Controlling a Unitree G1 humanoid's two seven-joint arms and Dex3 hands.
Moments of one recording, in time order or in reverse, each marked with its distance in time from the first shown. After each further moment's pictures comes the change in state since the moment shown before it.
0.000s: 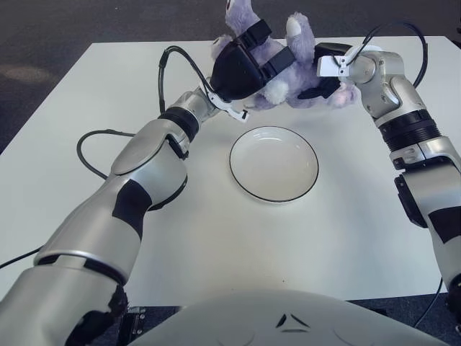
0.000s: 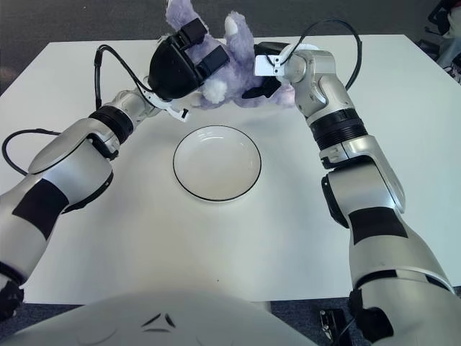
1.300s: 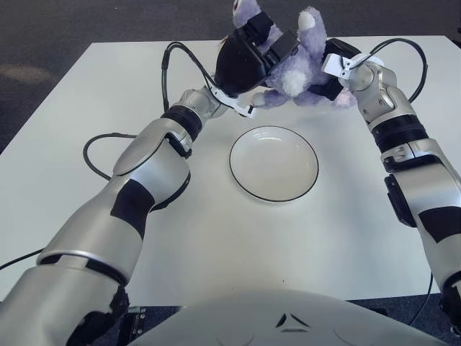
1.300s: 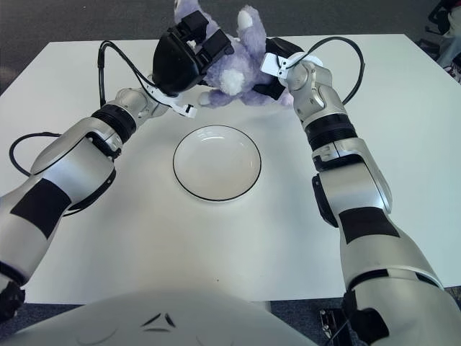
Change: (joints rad) left arm 0.003 -0.012 0.125 -0.038 -0.118 -0.153 -0.126; right arm 0.005 0.067 -0.086 0.196 0.135 0.043 -0.257
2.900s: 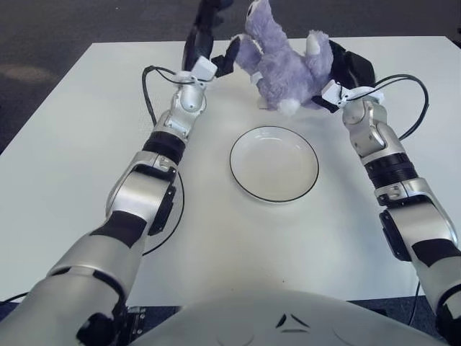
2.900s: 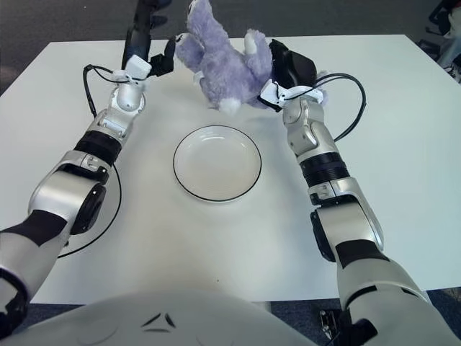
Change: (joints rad) left arm 0.296 0.013 0.653 -0.368 -0.904 -0.062 -1.141; right arm 0.280 0.035 -0.071 -0.300 -0.082 0.008 -0.416
